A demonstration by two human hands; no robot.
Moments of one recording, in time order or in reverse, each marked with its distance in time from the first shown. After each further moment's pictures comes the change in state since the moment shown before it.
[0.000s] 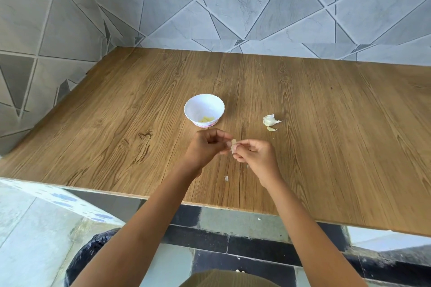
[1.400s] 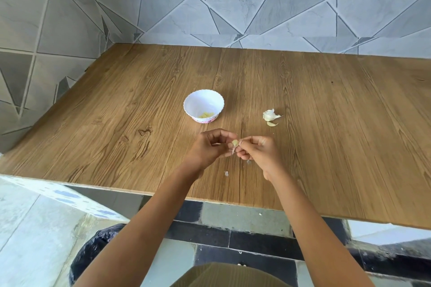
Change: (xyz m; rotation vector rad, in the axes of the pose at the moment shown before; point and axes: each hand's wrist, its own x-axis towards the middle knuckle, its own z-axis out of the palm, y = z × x) left_hand -0.006 -0.008 0.006 -0.057 -0.090 -0.004; right_hand 0.004 0.000 -0.009 0.116 -0.048 0.165
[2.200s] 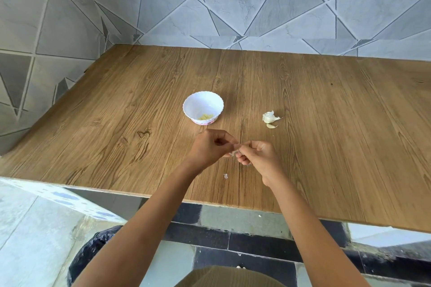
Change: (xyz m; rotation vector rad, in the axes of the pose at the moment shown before) left_hand 0.008 0.009 0.001 0.301 0.051 0.038; right_hand -0.003 0.001 0.003 0.010 0.000 0.056
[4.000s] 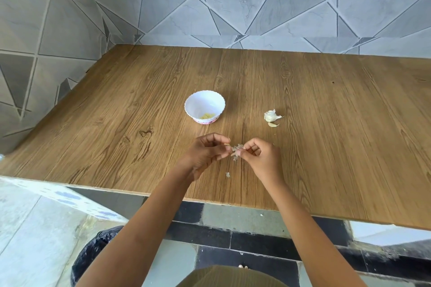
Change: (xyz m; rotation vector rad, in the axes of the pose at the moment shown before) left_hand -0.010 -0.012 -0.009 -0.633 -0.095 -0.242; right_hand 0.009 0.031 -0.003 -0.541 0.228 -0.419
